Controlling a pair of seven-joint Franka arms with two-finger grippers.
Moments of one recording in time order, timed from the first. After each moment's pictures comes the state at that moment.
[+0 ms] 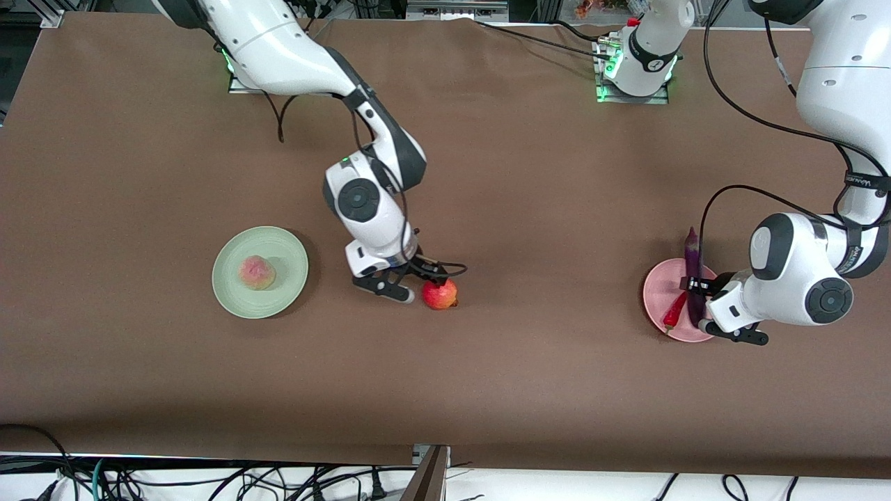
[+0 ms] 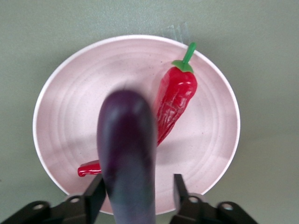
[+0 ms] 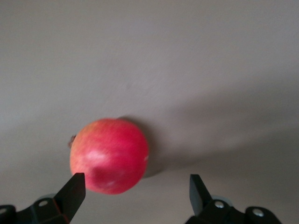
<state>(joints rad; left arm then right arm) 0.31 0.73 -0.30 -1.51 0.20 1.92 0.14 0.65 0.82 0.00 -1.41 0.15 2.46 0.91</state>
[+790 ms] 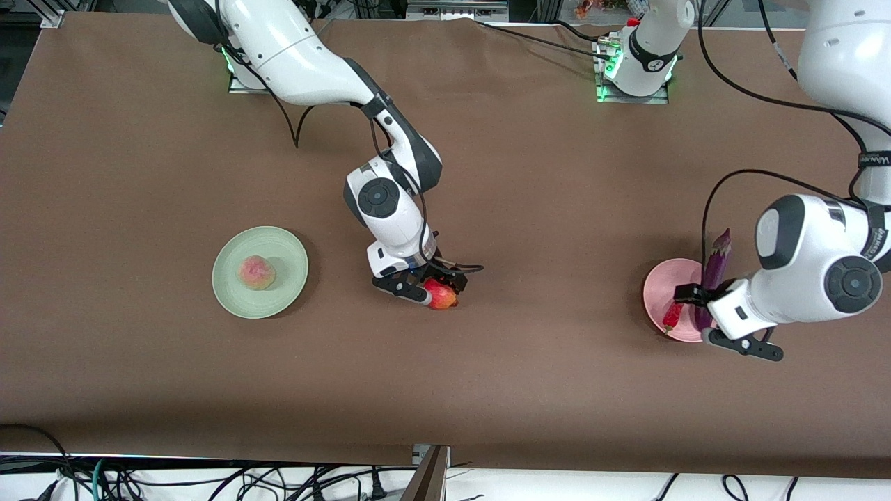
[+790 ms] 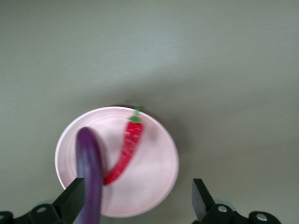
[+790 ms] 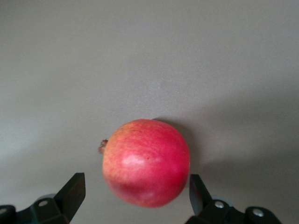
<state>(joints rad) 0.21 0.62 -0.35 -1.40 0.21 1.86 0.12 0.67 0.91 0.00 -1.33 0.15 2.55 0.95</state>
